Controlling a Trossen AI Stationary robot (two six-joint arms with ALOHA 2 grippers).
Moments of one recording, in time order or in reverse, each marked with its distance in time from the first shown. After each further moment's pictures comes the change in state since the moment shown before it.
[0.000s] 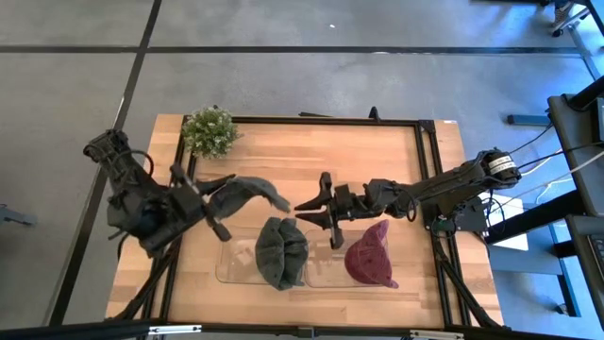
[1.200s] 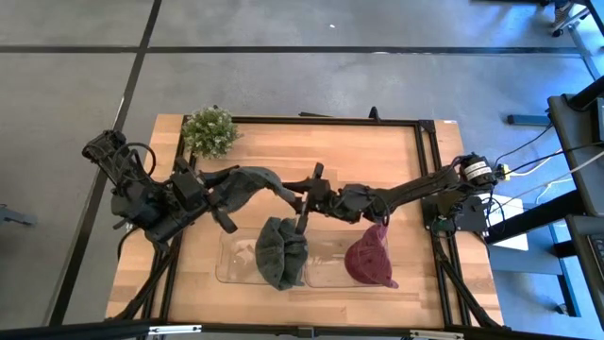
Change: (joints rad) left arm 0.068 -0.005 0.000 0.074 0.063 -0.123; right arm -0.016 0.208 0.180 0.006 0.390 -0.086
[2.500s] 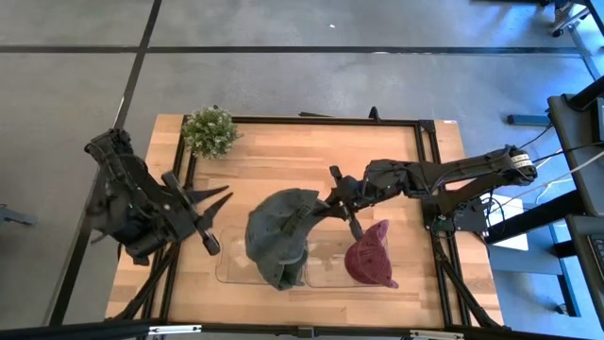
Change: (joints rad) left arm -0.169 0.009 0.001 -0.016 -0.059 0.553; right arm -0.063 -0.376 0.000 -0.760 -0.641 0.089
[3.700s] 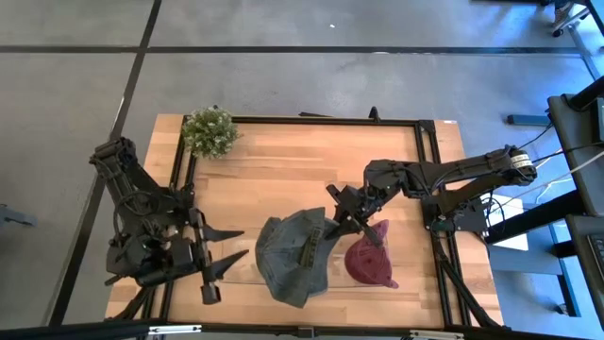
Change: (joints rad) left arm -0.065 0.147 0.000 -0.018 0.227 -0.718; right arm 0.004 0.001 0.000 -0.003 -0.355 0.126
